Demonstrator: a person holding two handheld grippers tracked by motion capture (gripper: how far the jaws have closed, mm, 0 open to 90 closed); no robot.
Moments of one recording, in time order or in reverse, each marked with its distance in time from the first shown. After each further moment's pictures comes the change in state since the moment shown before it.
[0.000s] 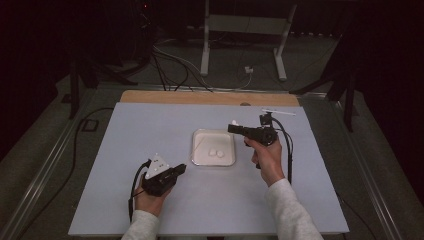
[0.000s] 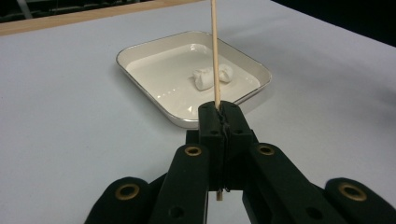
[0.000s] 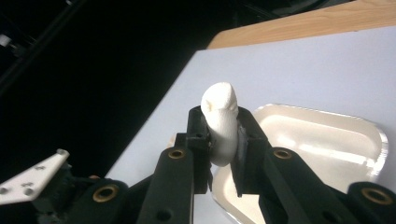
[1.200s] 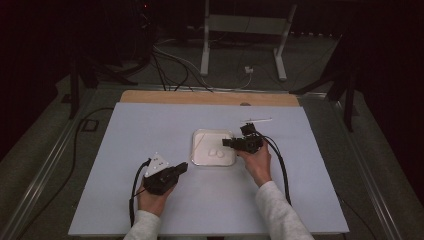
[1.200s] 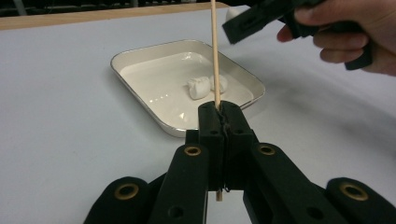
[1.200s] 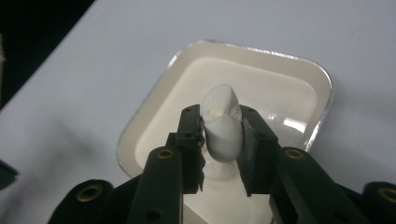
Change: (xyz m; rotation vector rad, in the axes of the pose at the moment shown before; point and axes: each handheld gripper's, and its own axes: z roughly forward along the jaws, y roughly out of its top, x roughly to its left) left arm 0.001 0.001 0.002 -0.033 -0.023 -0.061; right arm -0.023 -0.032 0.053 0.204 -0.281 -0.135
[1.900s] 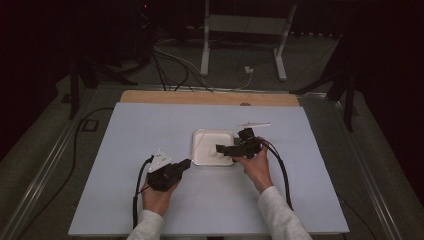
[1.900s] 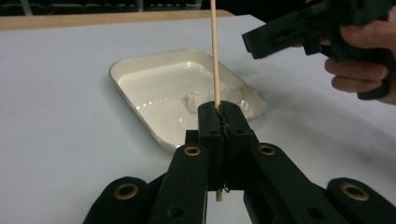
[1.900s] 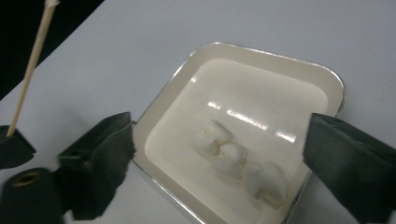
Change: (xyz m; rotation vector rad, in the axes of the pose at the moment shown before) left arm -0.005 0.014 0.012 -0.019 0.016 -0.050; right arm 0.018 -0.009 -0.009 -0.054 -0.010 -0.077
